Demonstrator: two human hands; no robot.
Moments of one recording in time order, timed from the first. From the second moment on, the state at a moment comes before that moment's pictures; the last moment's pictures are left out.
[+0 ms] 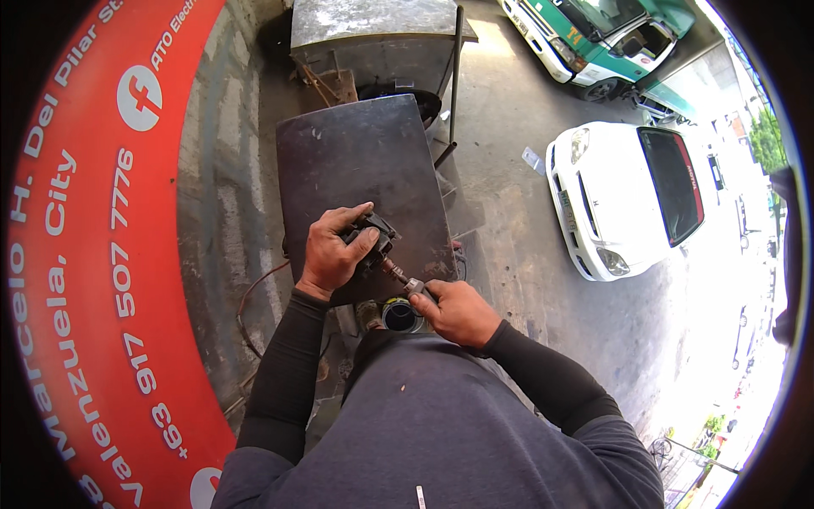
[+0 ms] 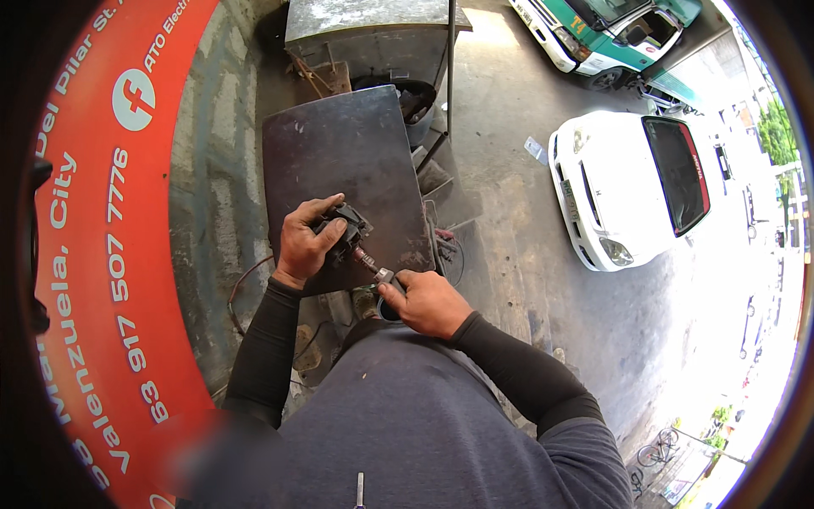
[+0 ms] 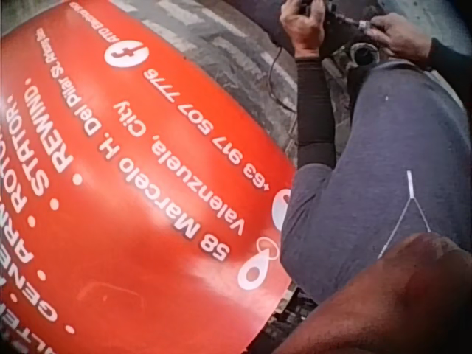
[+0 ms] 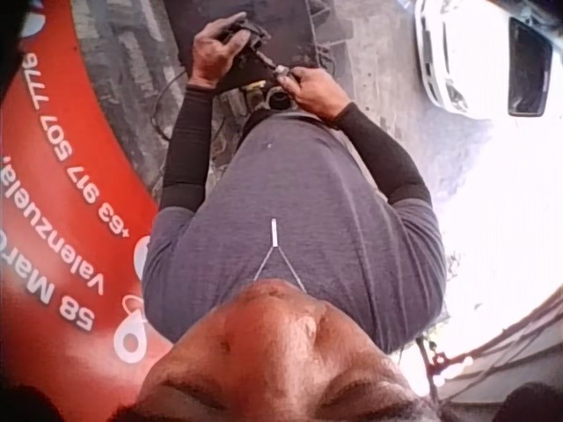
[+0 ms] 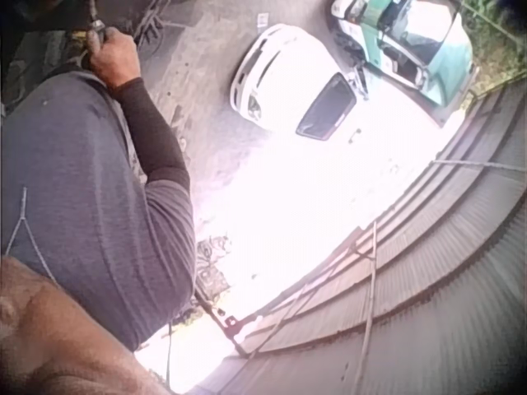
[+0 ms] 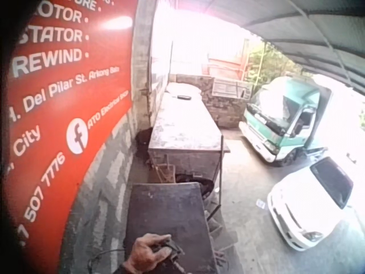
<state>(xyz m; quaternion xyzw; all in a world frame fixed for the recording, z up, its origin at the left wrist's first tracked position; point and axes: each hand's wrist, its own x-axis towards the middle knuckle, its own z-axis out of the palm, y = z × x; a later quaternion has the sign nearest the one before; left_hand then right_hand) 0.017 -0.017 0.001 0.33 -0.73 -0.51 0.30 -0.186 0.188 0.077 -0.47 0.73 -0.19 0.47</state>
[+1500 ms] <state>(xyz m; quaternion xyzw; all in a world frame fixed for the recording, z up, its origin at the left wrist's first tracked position) 0.007 -0.018 0.007 0.34 -0.72 -0.50 0.33 -0.196 0.177 0.076 -0.45 0.72 -0.18 0.49</state>
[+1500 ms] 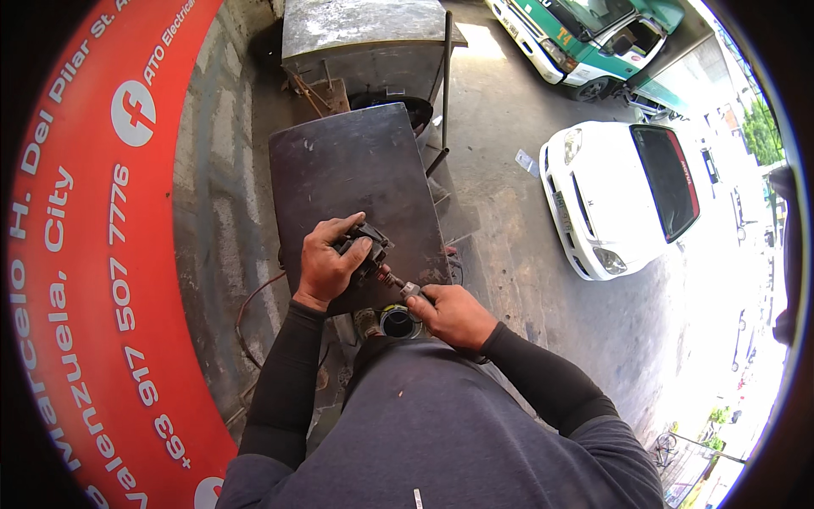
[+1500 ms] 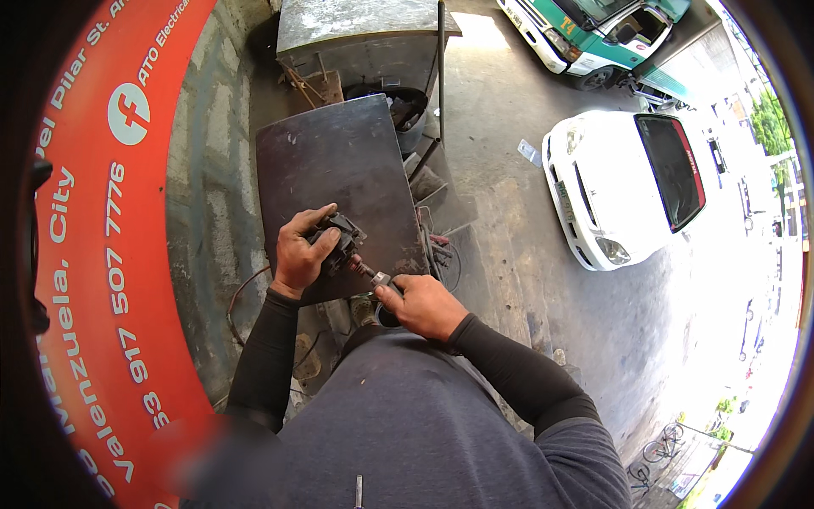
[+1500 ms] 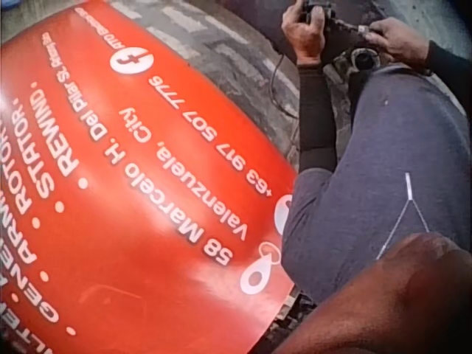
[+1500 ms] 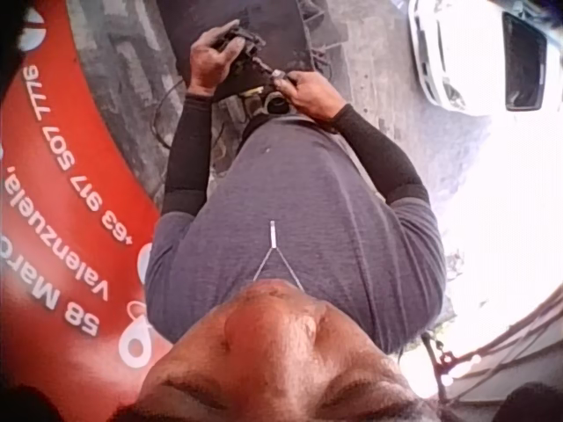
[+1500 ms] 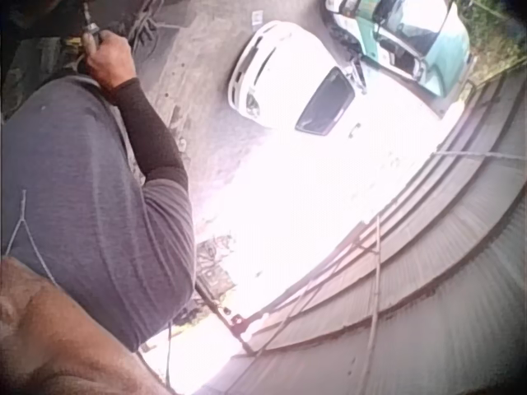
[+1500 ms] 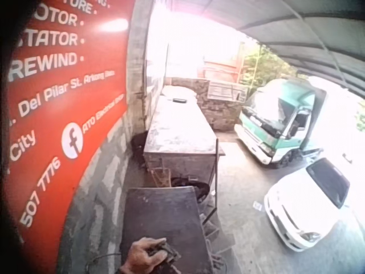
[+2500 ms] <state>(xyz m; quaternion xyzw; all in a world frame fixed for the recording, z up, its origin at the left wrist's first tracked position) 0.013 -0.017 -0.001 0.32 -0.72 -0.50 0.35 -0.207 0.179 0.059 -0.46 0.70 -0.20 0.50</state>
